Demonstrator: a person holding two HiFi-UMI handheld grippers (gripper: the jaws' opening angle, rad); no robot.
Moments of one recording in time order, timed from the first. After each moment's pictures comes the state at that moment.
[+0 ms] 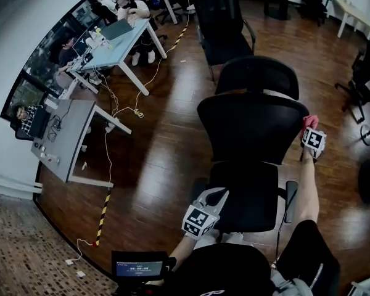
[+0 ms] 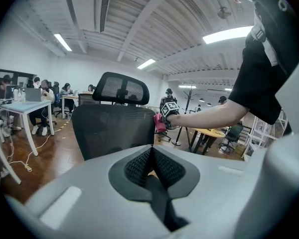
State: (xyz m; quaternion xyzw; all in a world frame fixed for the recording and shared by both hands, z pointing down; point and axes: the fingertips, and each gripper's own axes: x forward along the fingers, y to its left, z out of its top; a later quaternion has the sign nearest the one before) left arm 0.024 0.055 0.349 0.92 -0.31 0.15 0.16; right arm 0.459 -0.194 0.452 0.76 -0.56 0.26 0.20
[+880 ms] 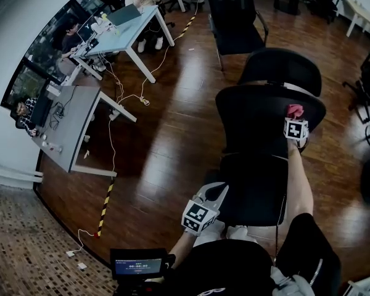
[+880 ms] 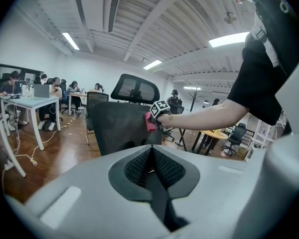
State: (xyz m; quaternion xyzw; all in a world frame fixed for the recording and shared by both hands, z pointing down) left arm -0.048 0.048 0.361 0.91 -0.34 0.14 0.18; right arm 0.281 -0.248 0.465 0.69 -0.63 0.20 0.29
